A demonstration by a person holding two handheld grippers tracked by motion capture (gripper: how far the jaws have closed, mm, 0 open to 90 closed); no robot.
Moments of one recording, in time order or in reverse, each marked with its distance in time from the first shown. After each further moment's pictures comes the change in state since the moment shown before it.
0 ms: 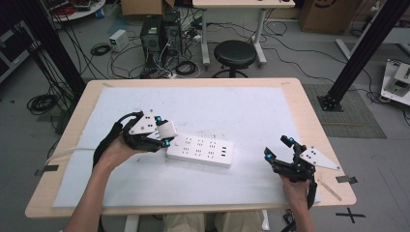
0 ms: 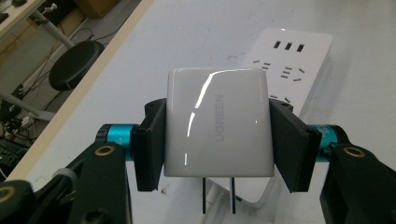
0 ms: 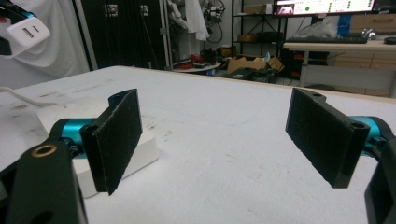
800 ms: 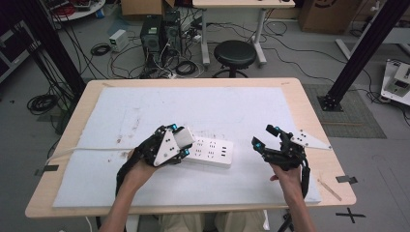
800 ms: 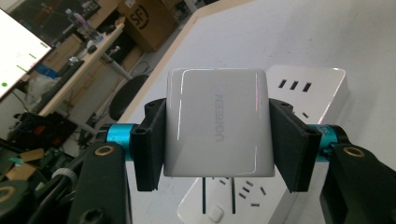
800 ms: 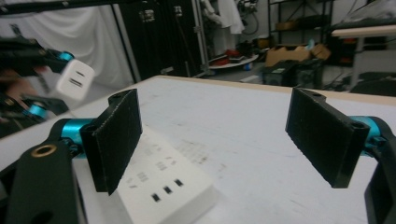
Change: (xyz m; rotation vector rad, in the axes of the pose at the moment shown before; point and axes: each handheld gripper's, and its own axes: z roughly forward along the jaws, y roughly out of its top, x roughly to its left) left arm -0.070 0.022 0.028 -0.099 0.244 0.129; right arm 0.021 0.048 0.032 0.028 0.168 0.100
